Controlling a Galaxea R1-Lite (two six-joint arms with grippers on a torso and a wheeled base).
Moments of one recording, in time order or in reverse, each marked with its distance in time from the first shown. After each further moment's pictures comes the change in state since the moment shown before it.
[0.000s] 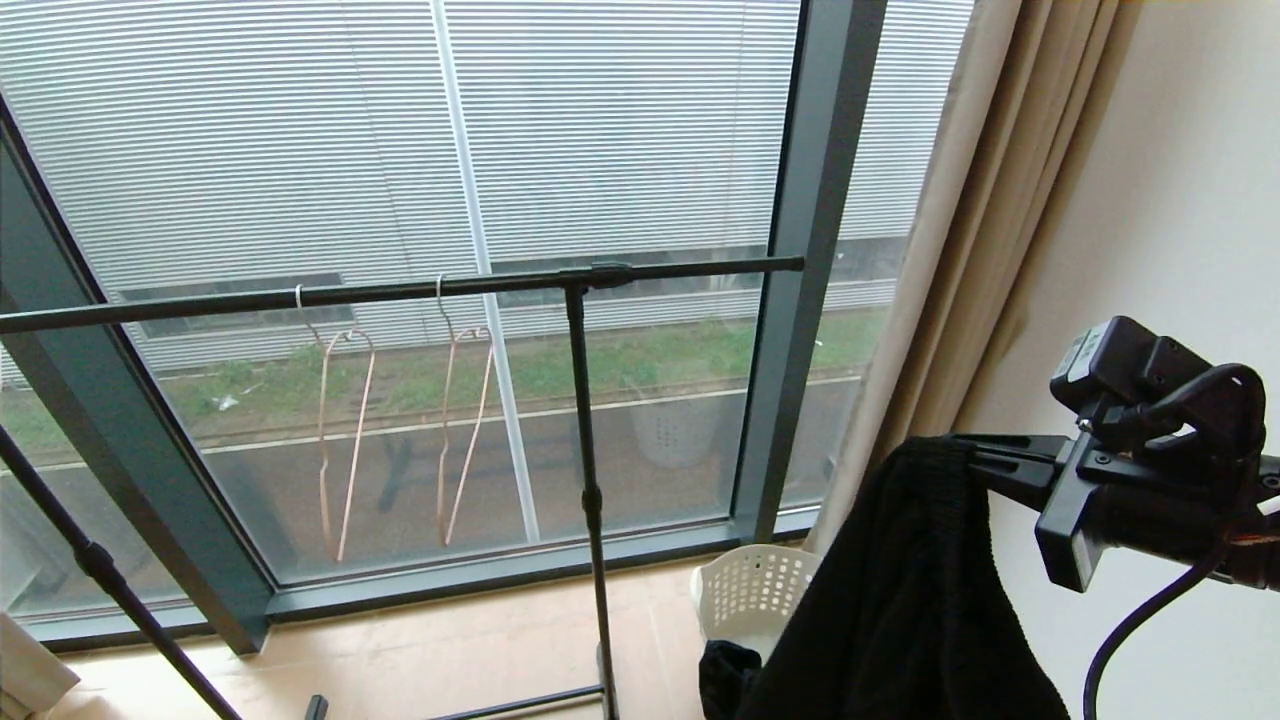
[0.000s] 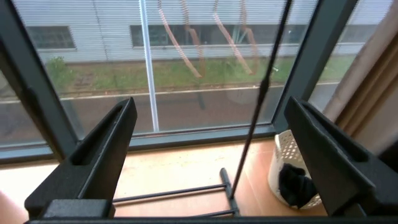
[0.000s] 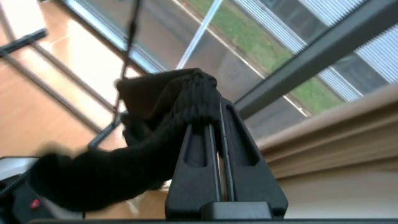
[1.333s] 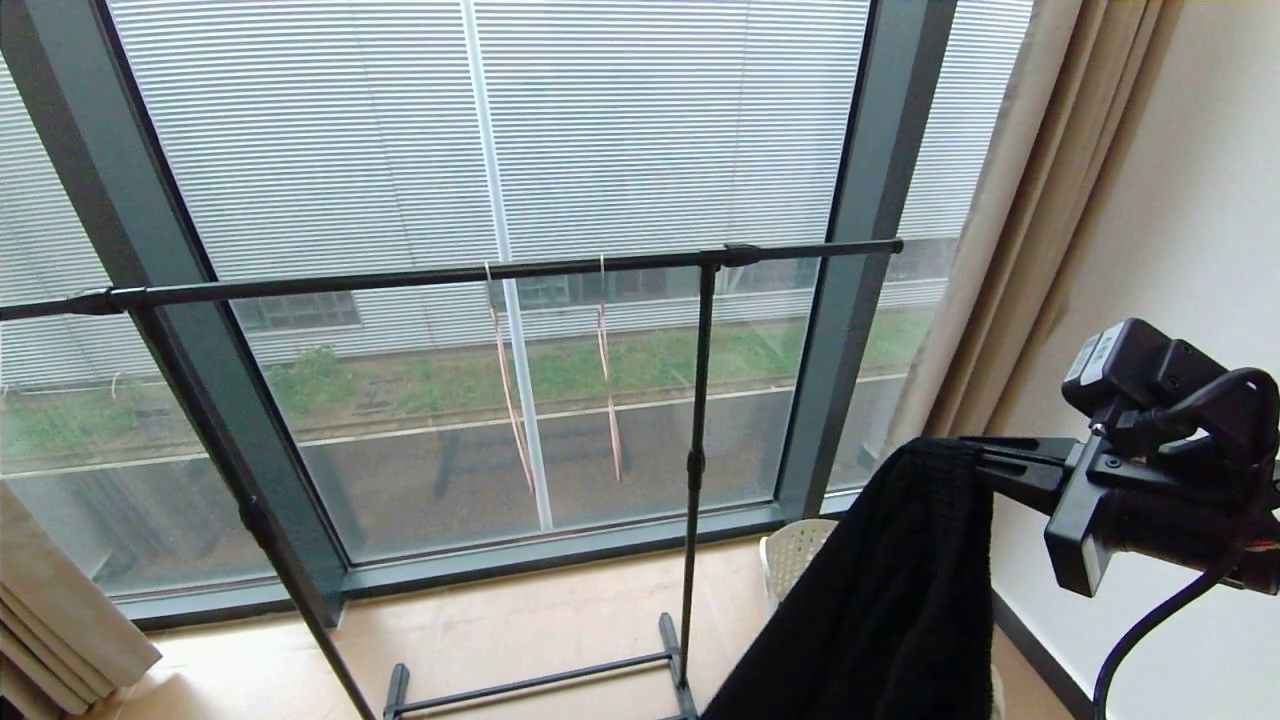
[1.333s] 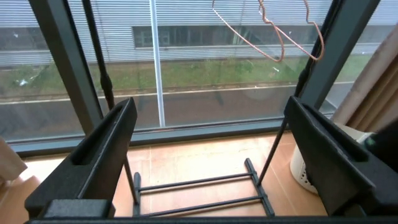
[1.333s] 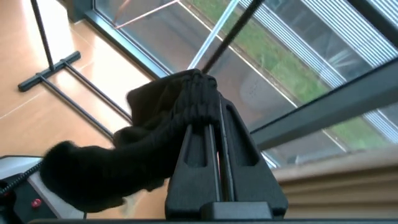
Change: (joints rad) left arm 0.001 0.000 -0.001 -0.001 0.000 -0.001; right arm 0.000 -0.002 0.006 -0.002 0.000 0.000
